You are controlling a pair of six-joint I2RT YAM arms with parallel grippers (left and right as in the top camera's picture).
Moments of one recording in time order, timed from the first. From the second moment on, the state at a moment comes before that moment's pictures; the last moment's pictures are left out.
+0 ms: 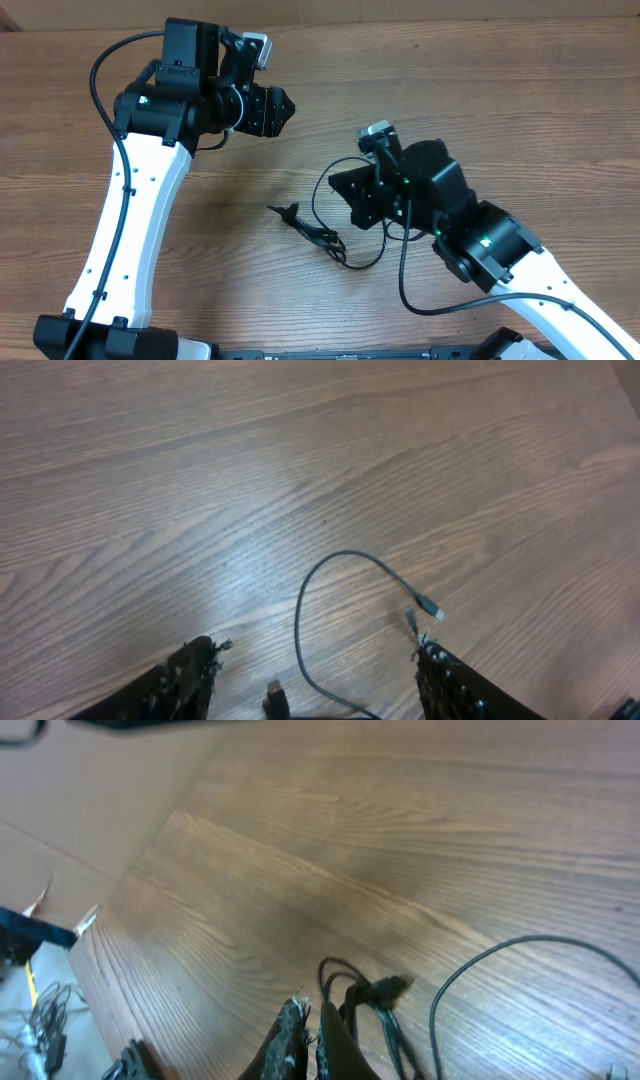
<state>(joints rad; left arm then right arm) -0.19 1.60 1.68 -1.01 0.41 -0.01 0.65 1.16 1.02 -0.42 -0.28 0.40</state>
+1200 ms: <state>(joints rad) -0.19 1.60 1.68 -1.05 0.41 0.04 0.69 1.56 1.02 -0.56 -0.53 0.10</state>
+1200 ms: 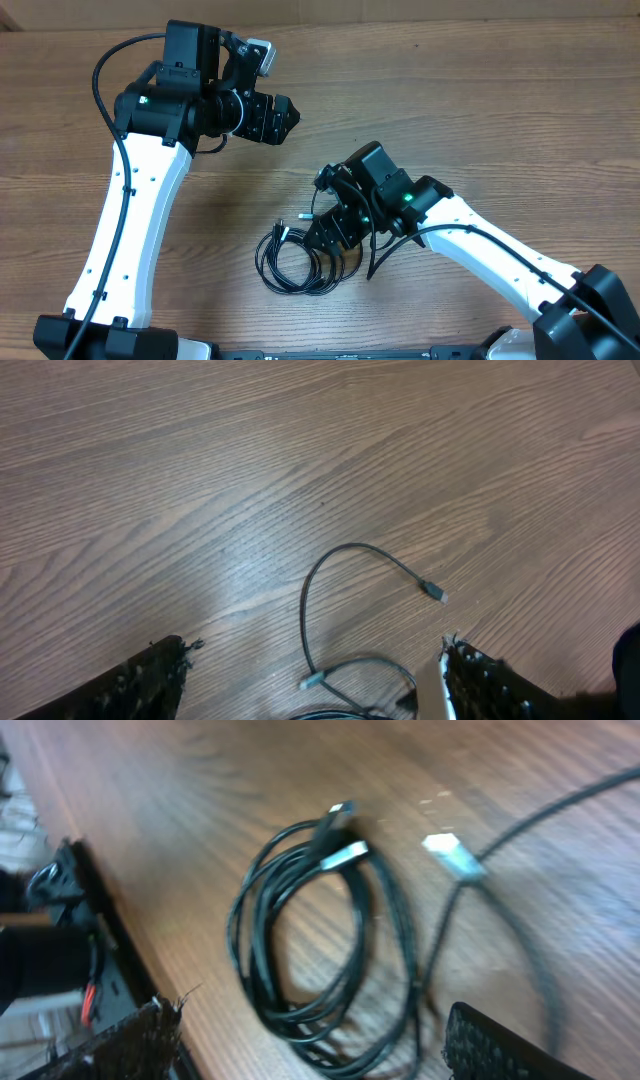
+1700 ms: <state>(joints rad) -0.19 1.60 1.67 -1.05 0.41 0.04 0.93 1.72 1.02 -0.43 -0.32 0.31</state>
